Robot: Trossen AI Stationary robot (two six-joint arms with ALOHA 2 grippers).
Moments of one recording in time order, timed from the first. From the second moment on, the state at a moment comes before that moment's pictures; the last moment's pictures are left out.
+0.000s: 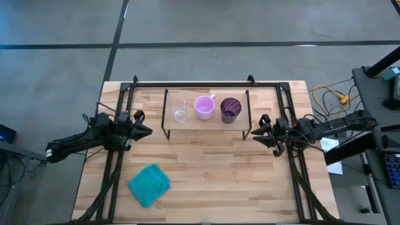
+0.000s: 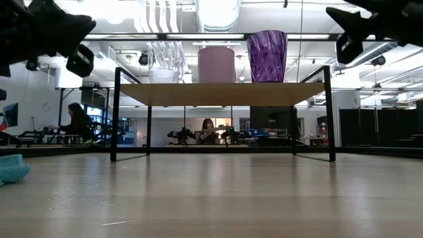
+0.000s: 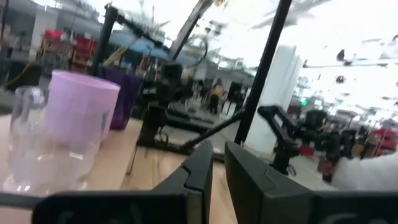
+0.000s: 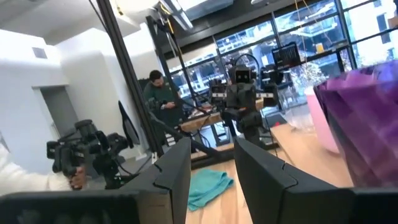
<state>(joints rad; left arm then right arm) 0.29 0.03 0.05 0.18 0.44 -0.39 0.18 0.47 0.09 0.62 0.05 0.31</state>
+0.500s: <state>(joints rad) 0.29 0.04 0.01 0.22 0.28 -0.47 0.18 0.47 0.02 0.60 0.19 0.35</state>
